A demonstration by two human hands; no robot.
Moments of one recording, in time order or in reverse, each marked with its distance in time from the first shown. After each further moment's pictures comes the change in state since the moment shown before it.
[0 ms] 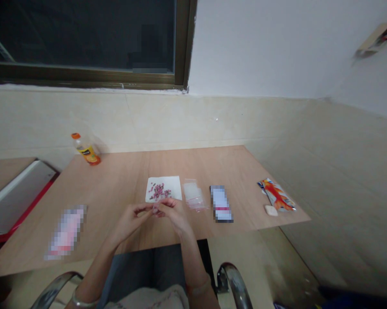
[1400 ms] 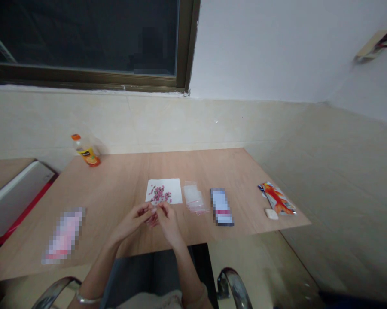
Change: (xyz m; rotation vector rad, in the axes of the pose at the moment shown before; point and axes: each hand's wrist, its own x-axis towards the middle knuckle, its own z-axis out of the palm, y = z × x) left_hand 0.011 -0.023 0.000 -0.175 -0.140 -0.037; right_hand 0.003 0.023 0.020 -0.109 0.073 -0.056
